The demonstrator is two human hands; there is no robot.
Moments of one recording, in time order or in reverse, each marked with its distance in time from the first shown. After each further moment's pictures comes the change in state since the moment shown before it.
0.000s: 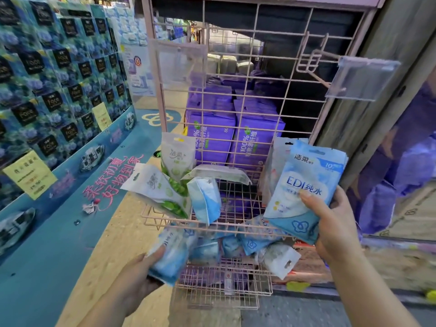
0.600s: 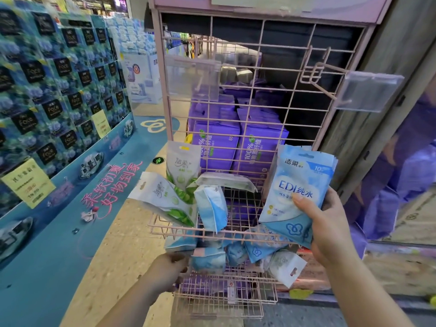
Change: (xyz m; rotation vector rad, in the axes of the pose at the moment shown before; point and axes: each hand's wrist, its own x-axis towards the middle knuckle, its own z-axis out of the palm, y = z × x) left_hand -0.006 0.021 0.041 0.696 0.012 0.125; right_hand -0.004 -0.003 0.024 -0.004 -0.032 0.012
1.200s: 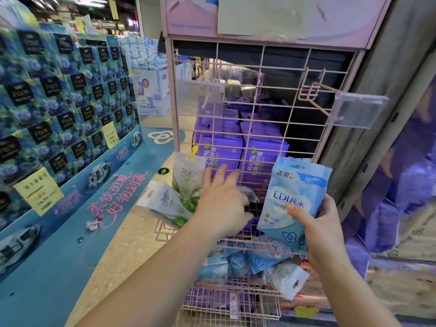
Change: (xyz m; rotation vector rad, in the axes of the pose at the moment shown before) left_hand -0.059 0.178 0.023 1.168 0.306 0.802; right_hand -0.002 -0.002 0.011 -0.067 0.031 -0.072
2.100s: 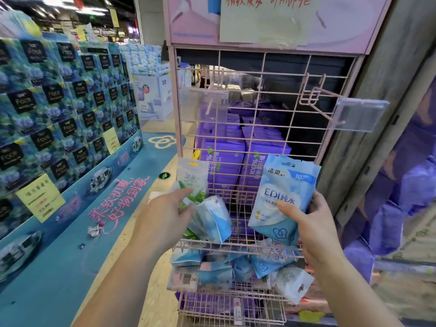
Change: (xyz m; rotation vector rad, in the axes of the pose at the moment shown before) left_hand -0.059 -0.082 0.003 -0.454 0.265 -0.365; right_hand 0.002 -0.007 0.021 0.028 -0.079 0.003
